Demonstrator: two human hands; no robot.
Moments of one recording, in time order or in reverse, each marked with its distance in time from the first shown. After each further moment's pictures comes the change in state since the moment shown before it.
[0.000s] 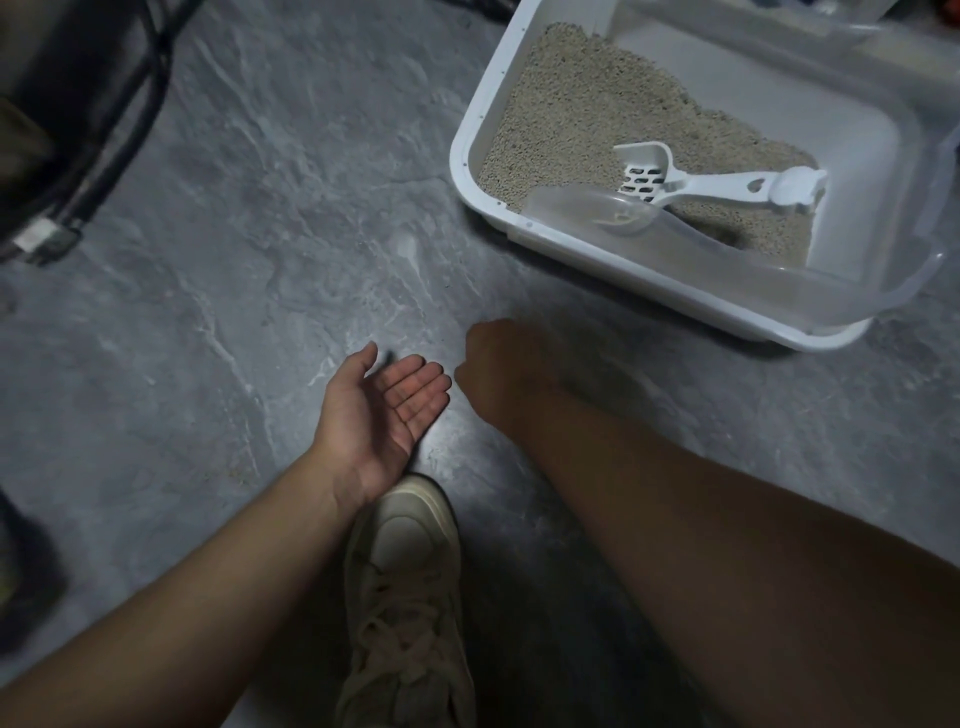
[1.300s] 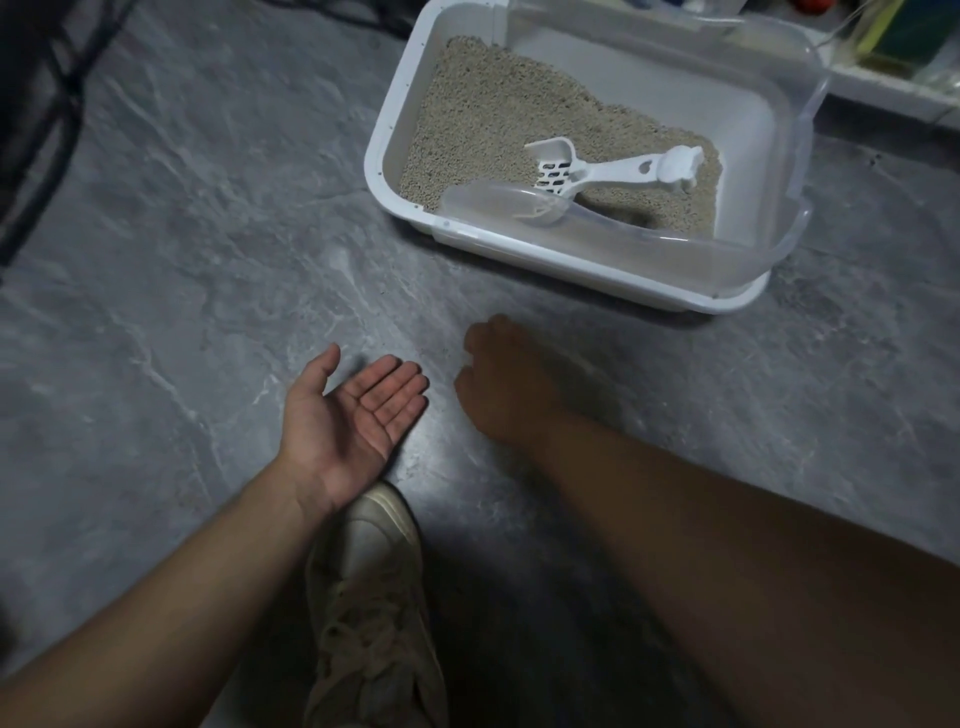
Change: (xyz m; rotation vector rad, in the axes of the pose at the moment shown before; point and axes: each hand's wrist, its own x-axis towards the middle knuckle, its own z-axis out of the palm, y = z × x) left_hand -0.005 -0.015 0.017 -0.060 -0.119 -0.061; right_hand -0.036 0.059 0.014 0.077 0.170 0.029
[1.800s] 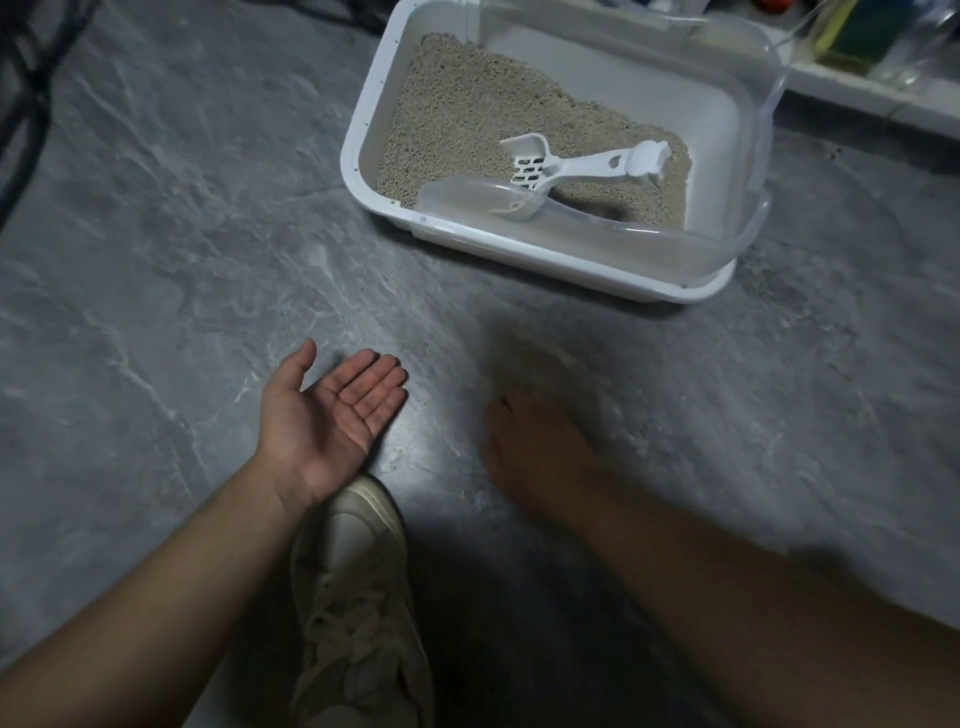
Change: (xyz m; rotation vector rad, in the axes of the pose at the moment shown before) left_hand -0.003 0.001 -0.002 -0.019 -0.014 0.013; right_hand -0.077 0.033 0.007 -0.156 -0.133 -0.072
